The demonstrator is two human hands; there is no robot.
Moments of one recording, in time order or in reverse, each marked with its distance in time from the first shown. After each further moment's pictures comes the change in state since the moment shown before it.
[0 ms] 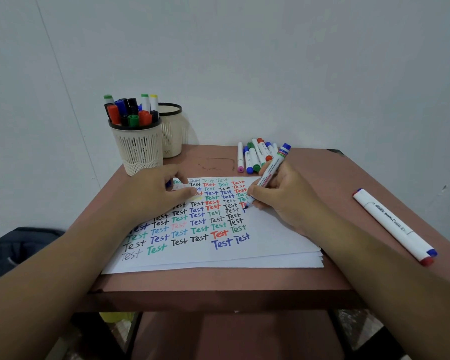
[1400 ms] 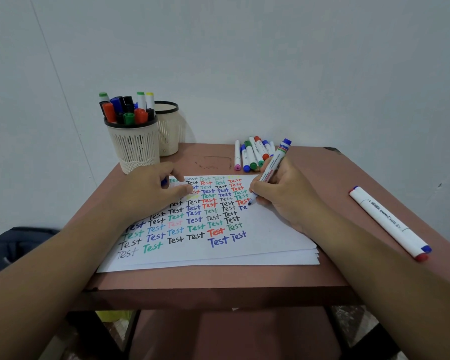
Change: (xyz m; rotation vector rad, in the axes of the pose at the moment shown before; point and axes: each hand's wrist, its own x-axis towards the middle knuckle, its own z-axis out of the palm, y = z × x) left_hand -0.004 0.009 -0.005 0.010 0.002 -0.022; right_hand 0.006 0.003 -0.004 0.011 0.051 0.004
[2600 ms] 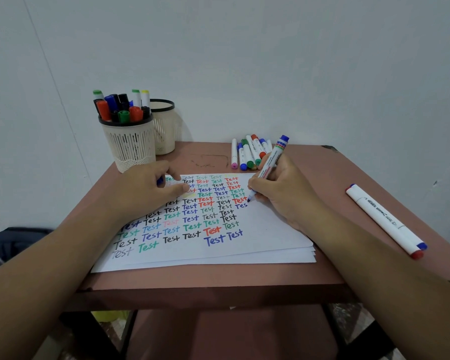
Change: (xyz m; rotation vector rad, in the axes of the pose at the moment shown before) left_hand 0.001 -0.002 0.002 -0.032 -0.009 0.002; right_hand -0.005 -0.006 0.000 -0.005 0.030 -0.021
